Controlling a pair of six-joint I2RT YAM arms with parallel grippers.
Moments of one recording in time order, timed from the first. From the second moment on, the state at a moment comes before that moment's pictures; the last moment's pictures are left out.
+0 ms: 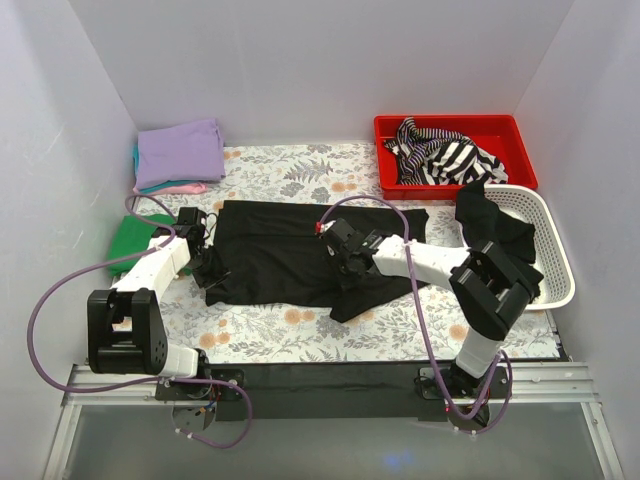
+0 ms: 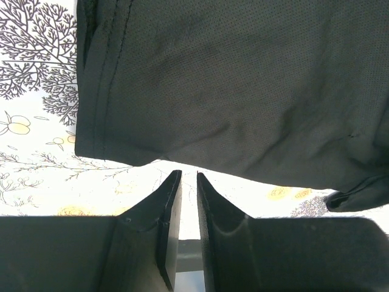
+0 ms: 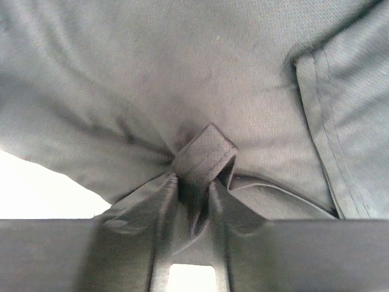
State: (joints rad) left arm -0.02 1.39 0.86 -0.84 0.16 -0.52; right arm 0.88 1.75 1.11 -0.51 0.08 0.26
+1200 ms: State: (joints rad) left arm -0.03 1.51 0.86 -0.85 0.15 -0.54; right arm 0.91 1.22 0.92 -0.62 0.23 0.37
